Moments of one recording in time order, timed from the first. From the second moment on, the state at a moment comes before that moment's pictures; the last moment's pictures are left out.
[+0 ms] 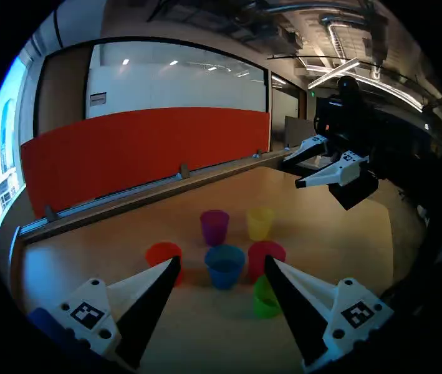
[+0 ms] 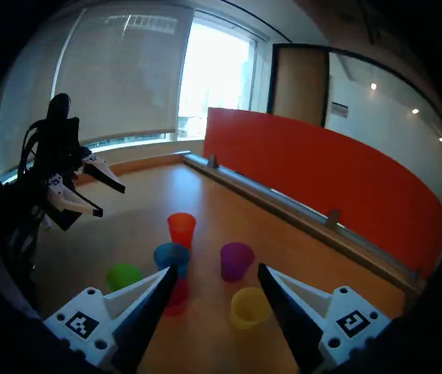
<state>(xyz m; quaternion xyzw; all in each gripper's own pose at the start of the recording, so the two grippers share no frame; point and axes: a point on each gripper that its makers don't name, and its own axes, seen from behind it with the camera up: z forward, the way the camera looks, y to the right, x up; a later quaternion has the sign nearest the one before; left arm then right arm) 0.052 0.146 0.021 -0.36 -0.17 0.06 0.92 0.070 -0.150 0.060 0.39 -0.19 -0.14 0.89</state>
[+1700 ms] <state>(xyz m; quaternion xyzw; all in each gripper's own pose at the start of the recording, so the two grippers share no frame) -0.058 0.205 -0.027 -0.45 -0.23 0.10 0.86 0.019 -0.167 0.091 0.40 -0.22 -0.16 0.88</state>
